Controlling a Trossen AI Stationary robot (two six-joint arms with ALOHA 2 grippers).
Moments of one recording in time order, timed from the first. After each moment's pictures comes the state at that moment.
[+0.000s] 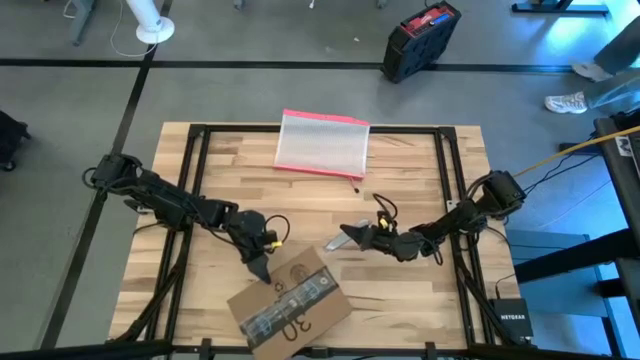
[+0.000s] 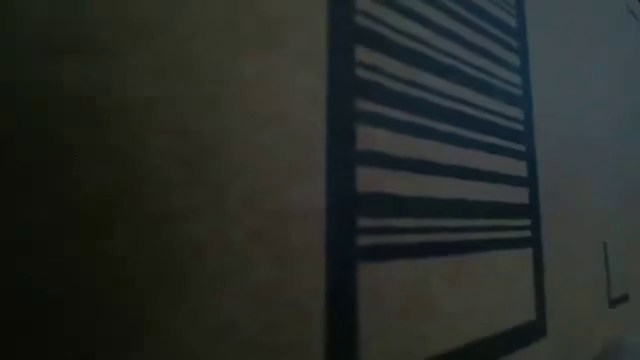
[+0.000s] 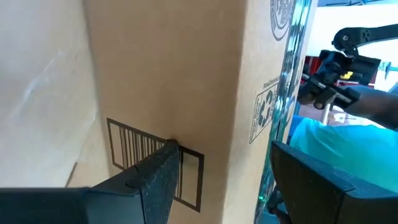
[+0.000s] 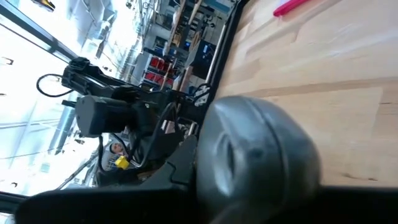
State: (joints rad) left arm -0.25 1.42 0.51 0.29 0.62 -1.19; right arm 0.47 1.74 0.45 1.17 0.82 1.30
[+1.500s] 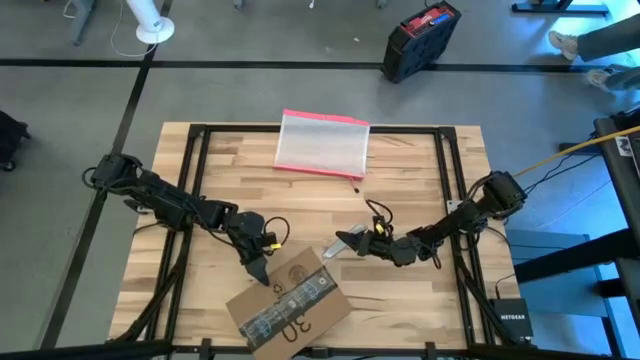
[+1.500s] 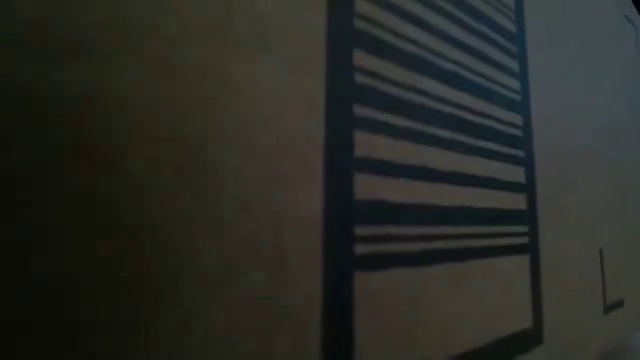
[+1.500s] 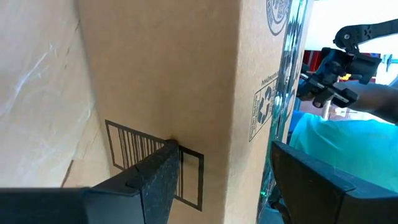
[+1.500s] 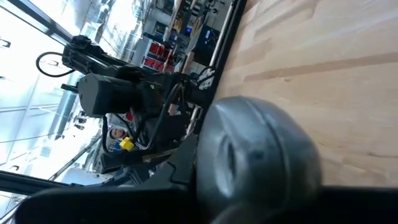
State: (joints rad) left arm -0.26 1.42 0.51 0.30 0.62 -1.18; right arm 0.48 1.74 0.51 1.07 0.77 1.31
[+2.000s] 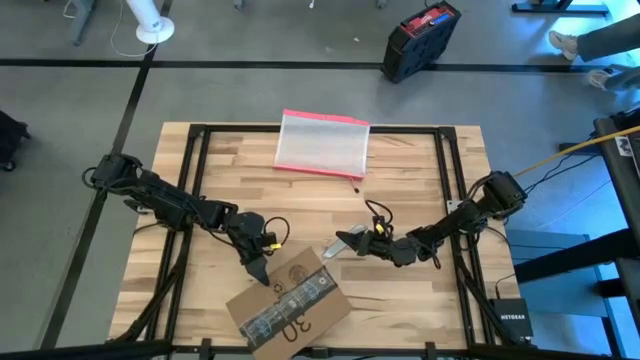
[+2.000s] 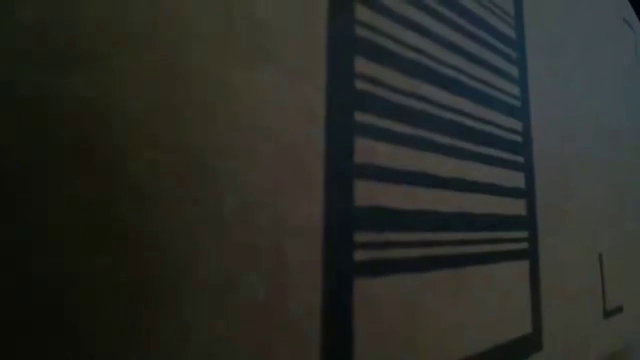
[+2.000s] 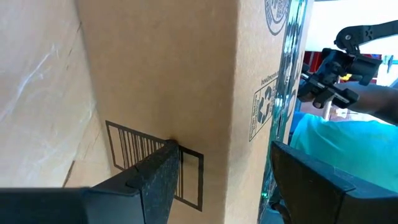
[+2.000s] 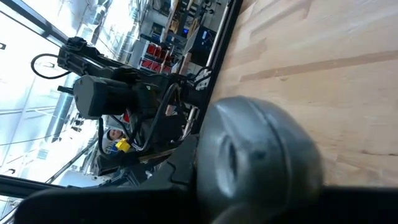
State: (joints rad) left arm -0.26 1.42 0.51 0.30 0.62 -1.18; right arm 0.48 1.74 0.51 1.05 0.79 1.33
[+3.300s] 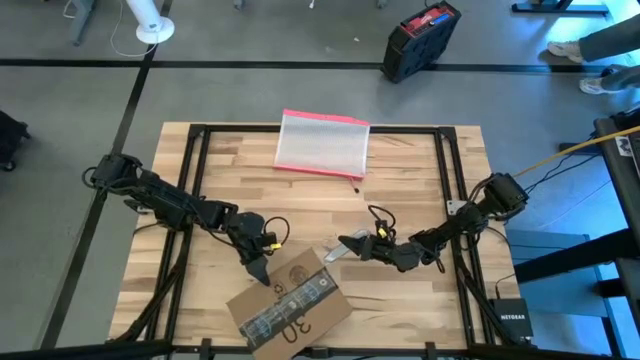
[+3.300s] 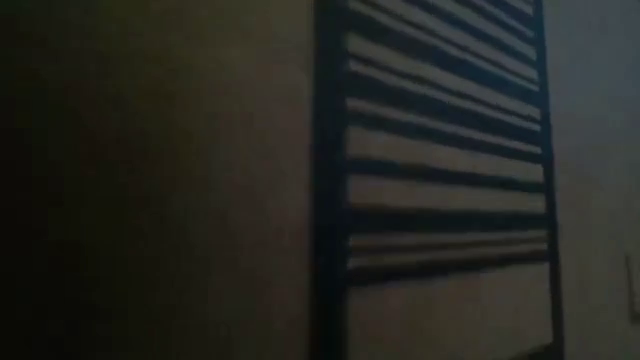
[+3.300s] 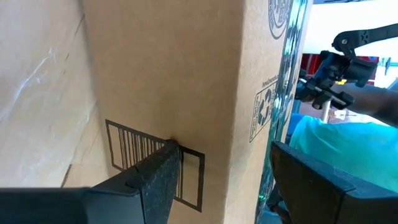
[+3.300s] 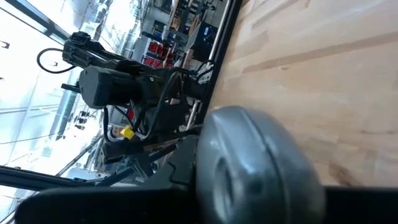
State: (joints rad) left arm -0.26 1.42 0.51 0.30 0.61 -1.18; right arm 0.56 1.74 0.51 1.05 0.80 1.35
